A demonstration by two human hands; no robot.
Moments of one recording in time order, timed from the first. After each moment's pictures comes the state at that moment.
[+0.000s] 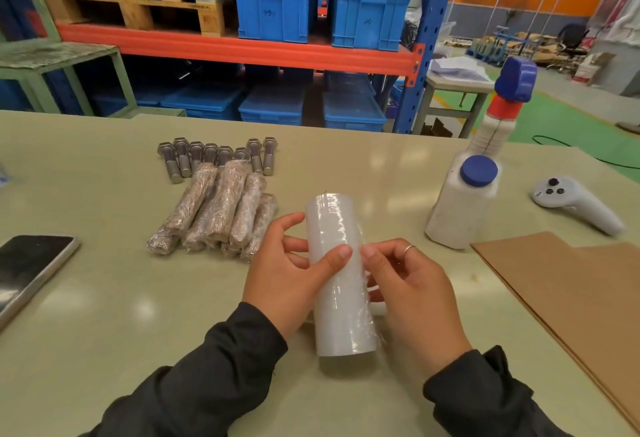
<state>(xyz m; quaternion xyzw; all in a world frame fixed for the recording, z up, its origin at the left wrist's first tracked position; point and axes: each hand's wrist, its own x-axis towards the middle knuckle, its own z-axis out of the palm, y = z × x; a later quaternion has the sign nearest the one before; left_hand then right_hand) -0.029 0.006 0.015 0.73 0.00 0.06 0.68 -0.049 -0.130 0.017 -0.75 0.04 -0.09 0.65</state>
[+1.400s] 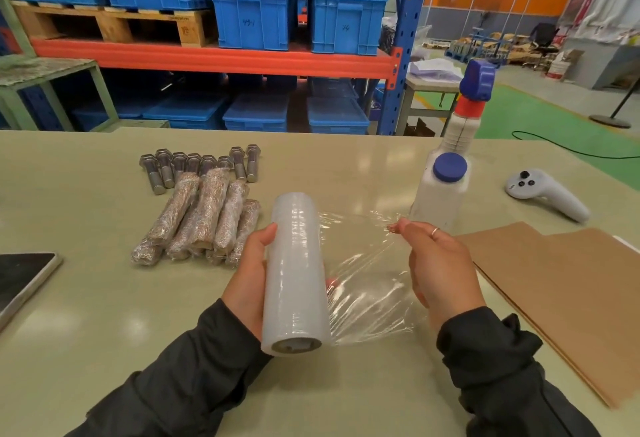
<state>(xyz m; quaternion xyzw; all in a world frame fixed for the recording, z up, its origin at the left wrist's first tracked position) -0.024 0.014 0.020 0.35 0.09 -0.29 0.88 -0.031 -0.174 0.027 -0.71 0.18 -0.13 0.67</state>
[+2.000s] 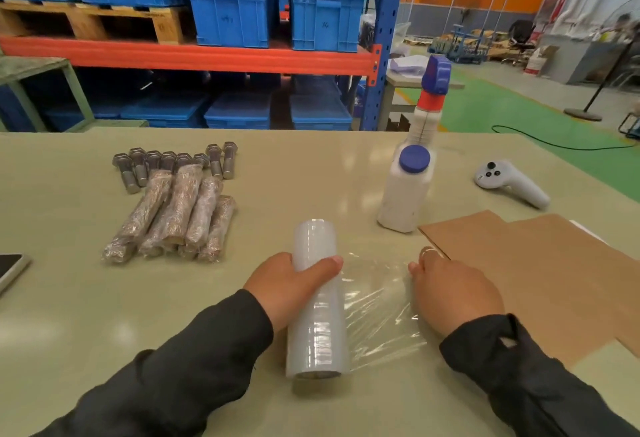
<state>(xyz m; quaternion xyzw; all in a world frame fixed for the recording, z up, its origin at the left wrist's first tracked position) -0.037 -0.025 0.015 0.80 -0.01 -0.15 0.58 -0.055 -0.227 0.009 -0.98 0.17 -0.04 0.05</state>
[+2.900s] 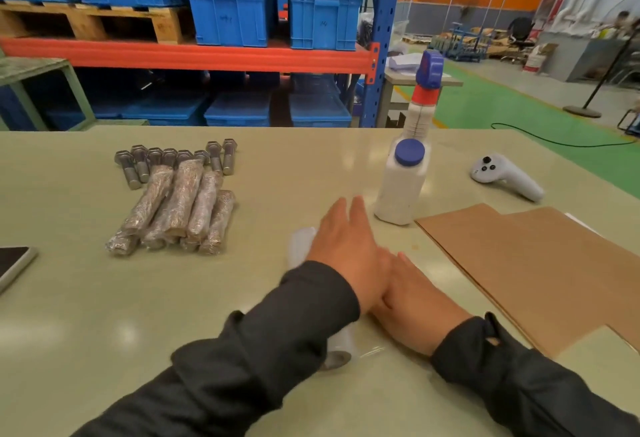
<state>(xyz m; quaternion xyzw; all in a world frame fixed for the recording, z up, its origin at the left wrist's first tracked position) -0.043 -0.090 0.040 0.95 -0.18 0.00 0.25 -0.071 -0.209 -0.004 -0.97 -0.16 0.00 0.17</state>
